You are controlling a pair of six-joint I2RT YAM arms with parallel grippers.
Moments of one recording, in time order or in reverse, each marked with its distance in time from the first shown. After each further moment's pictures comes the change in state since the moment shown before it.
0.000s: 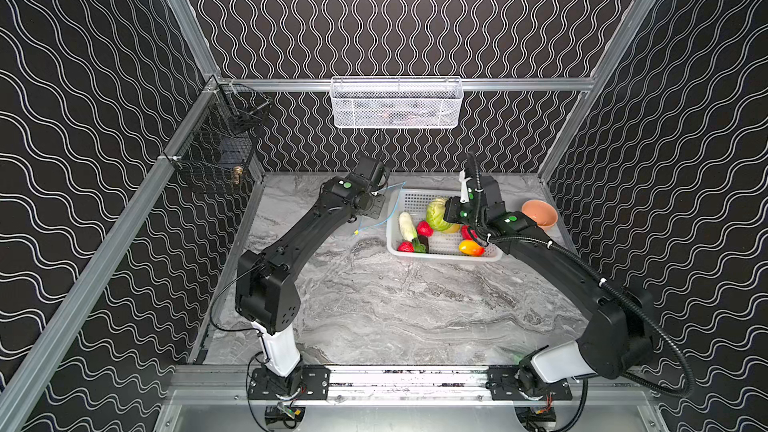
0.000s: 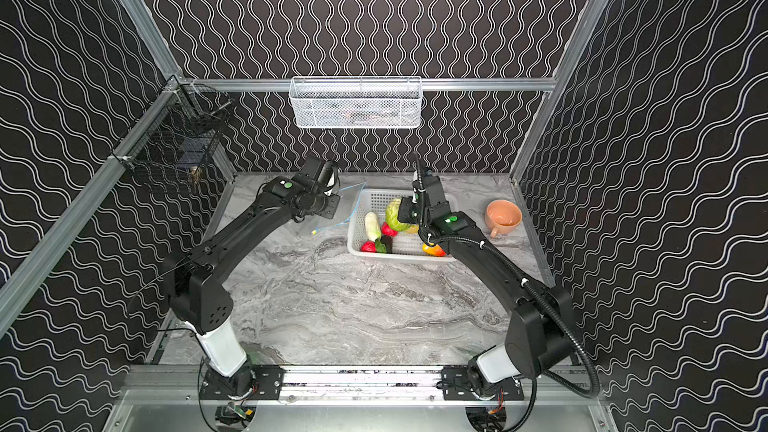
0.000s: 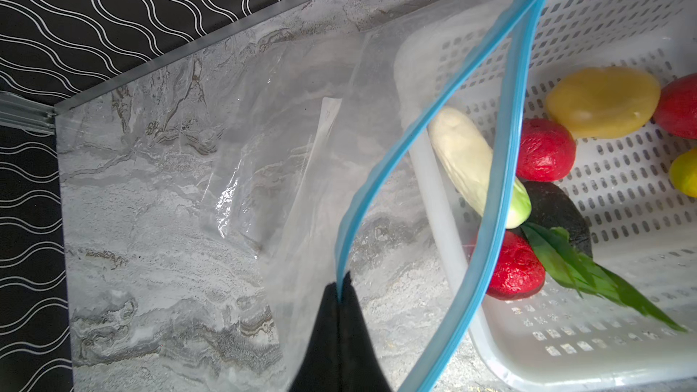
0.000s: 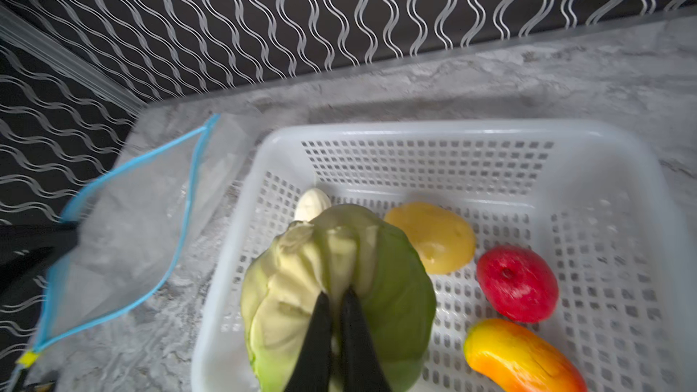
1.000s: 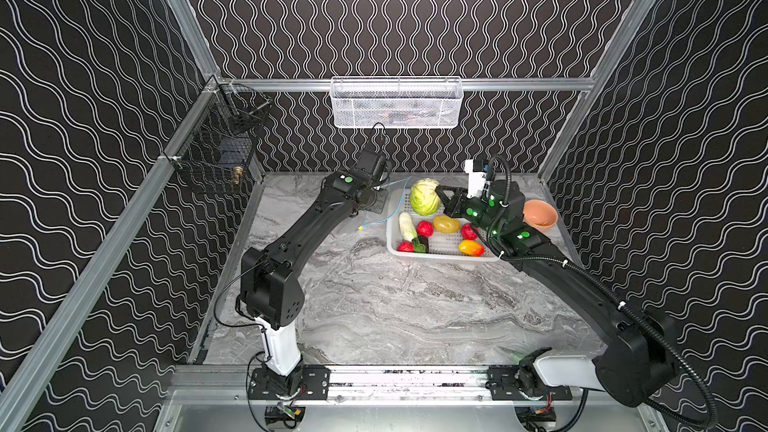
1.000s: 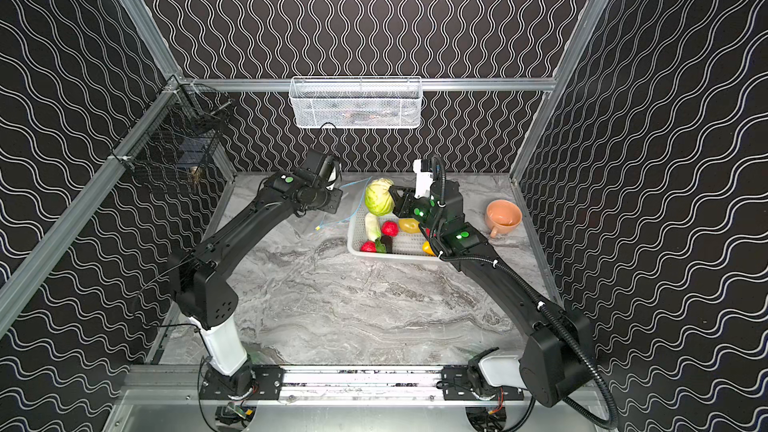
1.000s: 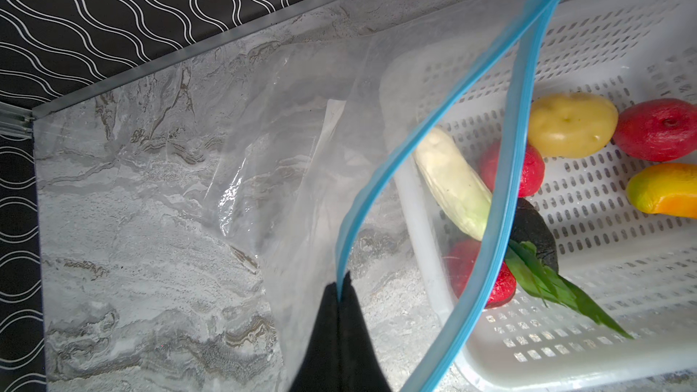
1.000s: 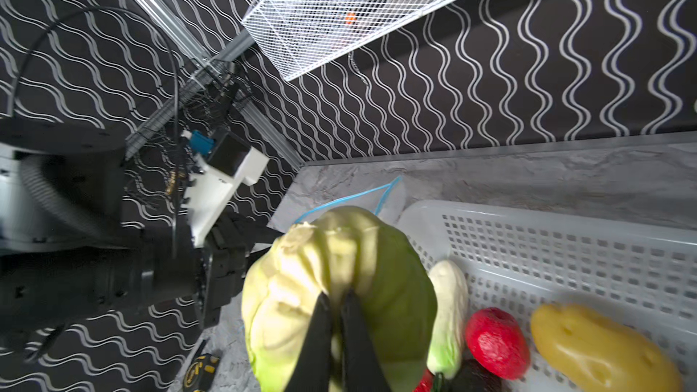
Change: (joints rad) left arm 0.001 0.035 0.084 -0.029 0.038 -0.030; right arm -0.007 -0.137 -0.153 0.422 -0.308 0.102
